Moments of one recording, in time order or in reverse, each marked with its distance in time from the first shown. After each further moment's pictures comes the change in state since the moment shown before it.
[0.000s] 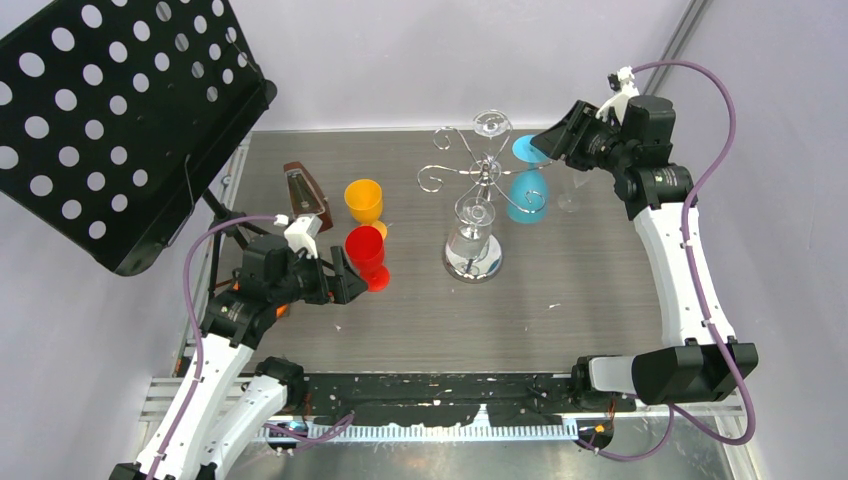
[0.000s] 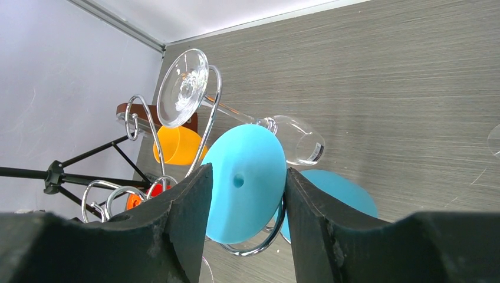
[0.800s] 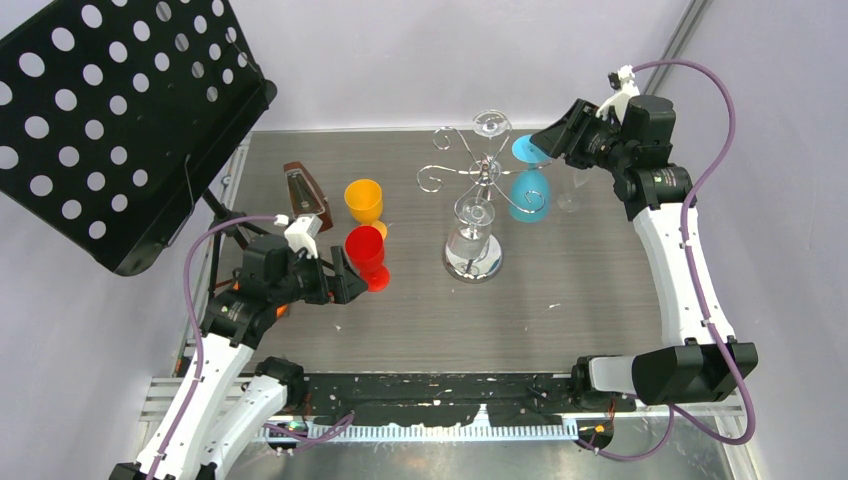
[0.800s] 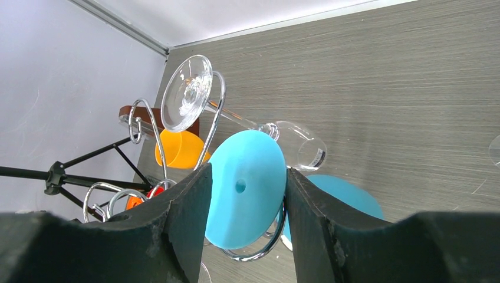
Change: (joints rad) left arm 0.000 0.001 0.000 0.000 0.000 0.000; right arm 0.000 -0.002 -0.011 0.035 -0.006 0.000
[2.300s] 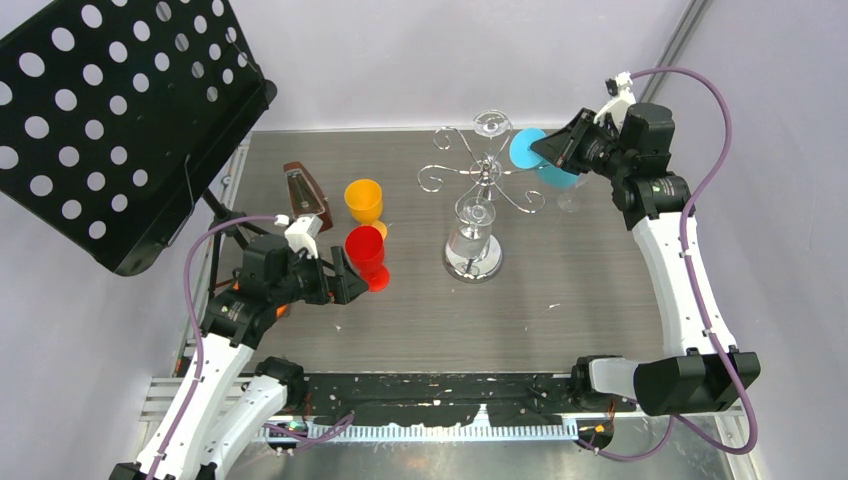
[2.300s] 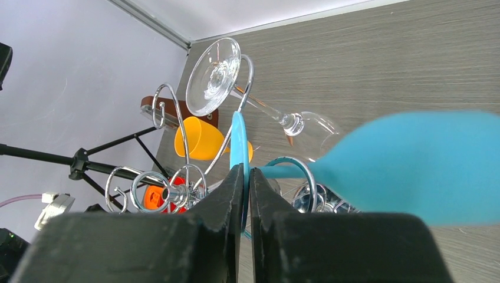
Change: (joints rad) left arm 0.000 0.000 0.000 0.000 0.006 0.000; right arm 0.011 -0.046 -0.064 0.051 -0.054 0.039
